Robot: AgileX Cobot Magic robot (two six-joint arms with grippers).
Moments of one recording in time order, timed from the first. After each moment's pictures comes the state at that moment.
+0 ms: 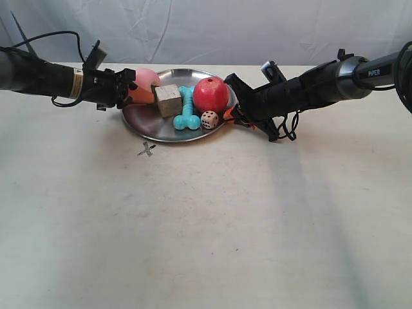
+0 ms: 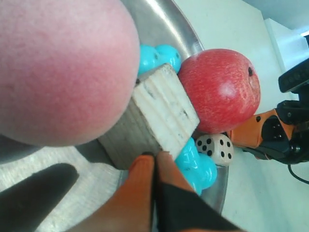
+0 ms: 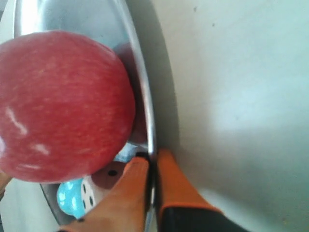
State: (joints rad) left arm -0.02 2.45 -1.70 1.75 -1.02 -2.09; right arm 0.11 2.39 -1.55 1.35 0.61 -0.44
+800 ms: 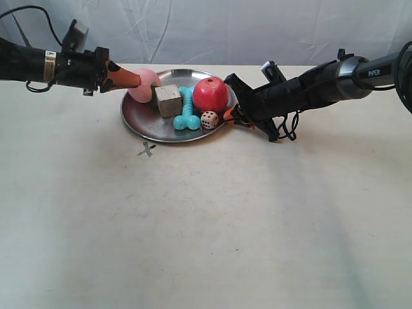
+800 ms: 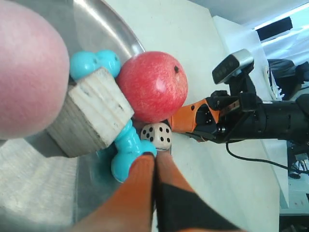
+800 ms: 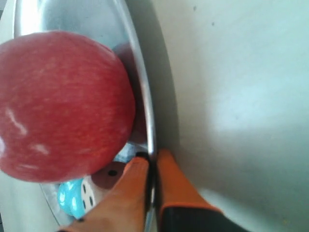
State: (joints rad) left arm 0.06 2.37 -1.69 1.75 -1.21 -2.09; right arm 0.11 2.39 -1.55 1.34 0.61 -0.44
